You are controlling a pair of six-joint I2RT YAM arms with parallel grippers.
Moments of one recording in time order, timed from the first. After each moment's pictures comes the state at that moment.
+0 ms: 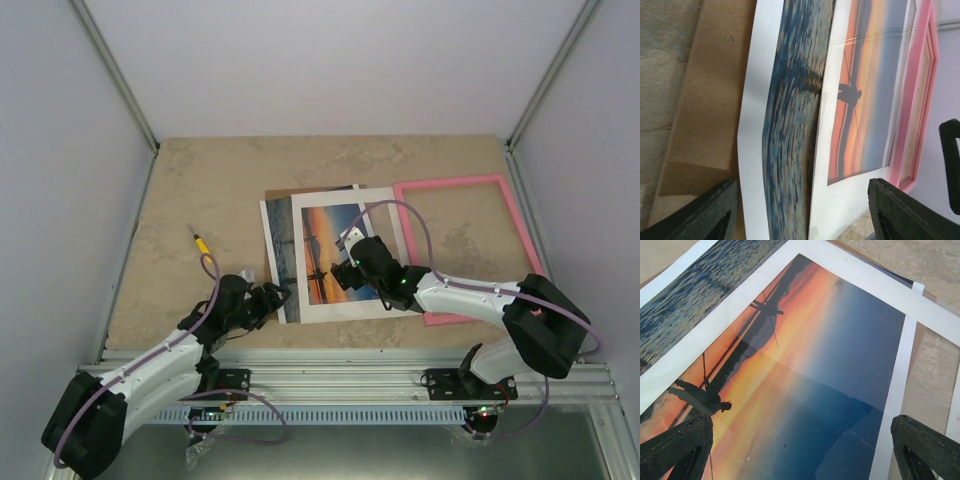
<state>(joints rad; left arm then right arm) -0.54 0.81 0.11 0.03 0.27 -1.17 0.92 1.45 0.72 0.05 0.35 0.05</state>
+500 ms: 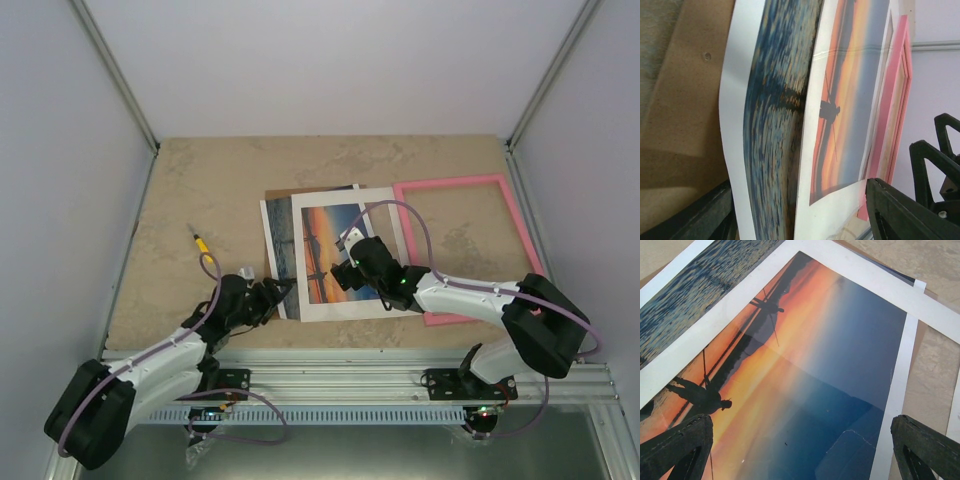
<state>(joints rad) -0.54 0.88 0.08 0.23 0.26 -1.27 0.92 1.46 0.72 0.04 0.35 0.05</state>
